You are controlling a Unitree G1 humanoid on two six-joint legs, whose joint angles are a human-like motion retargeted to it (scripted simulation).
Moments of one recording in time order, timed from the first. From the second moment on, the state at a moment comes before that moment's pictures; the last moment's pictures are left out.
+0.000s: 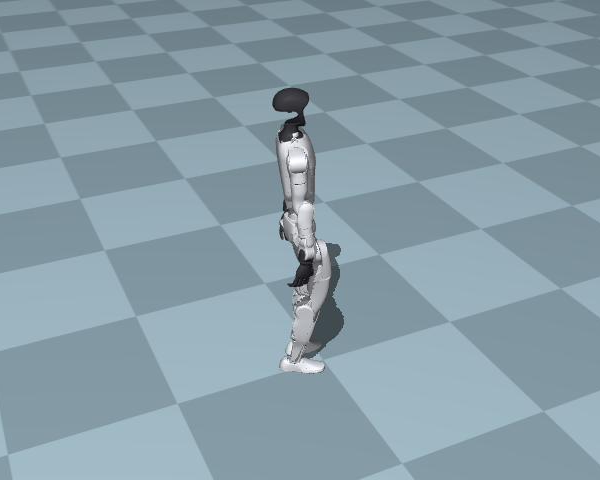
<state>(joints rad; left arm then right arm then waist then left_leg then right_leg) 0.09 0.14 0.36 1.55 0.13 0.14 -0.14 0.03 -0.15 0.13 1.51 -0.47 0.18 0.20 -0.27 0.04 -0.09 -0.18 0.01 0.24 0.30 0.07 0.10 0.03 0.02 -0.43 0.13 -0.21 -0.05</state>
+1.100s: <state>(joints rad) -0.07 0.17 0.36 1.54 0.12 0.14 -0.05 0.04 -0.17 0.03 1.57 -0.32 0.23 0.18 -0.29 0.08 -0.15 -0.05 -0.04 0.25 -0.01 -0.02 0.11 -0.03 0.03 -0.43 0.09 -0.15 -0.05</state>
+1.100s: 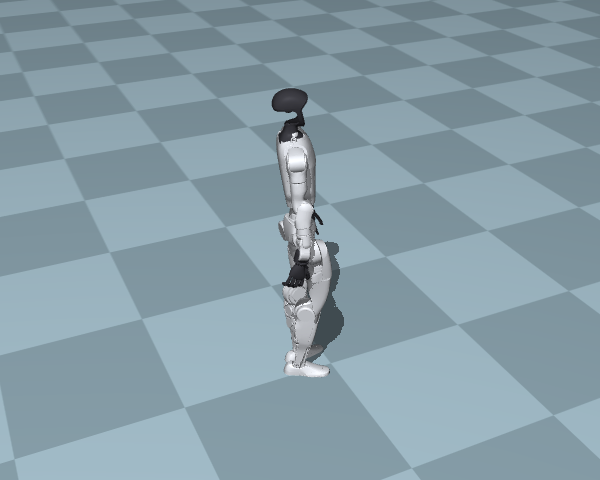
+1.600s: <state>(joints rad) 0.14 0.12 0.39 1.63 0.19 0.13 -0.13 -0.01 -0.13 0.17 1.43 -0.47 0.17 0.20 -0.28 0.06 -0.13 -0.04 -0.07 0.27 -0.02 -0.04 0.14 -0.07 -0.01 -0.41 0.14 -0.15 -0.01</state>
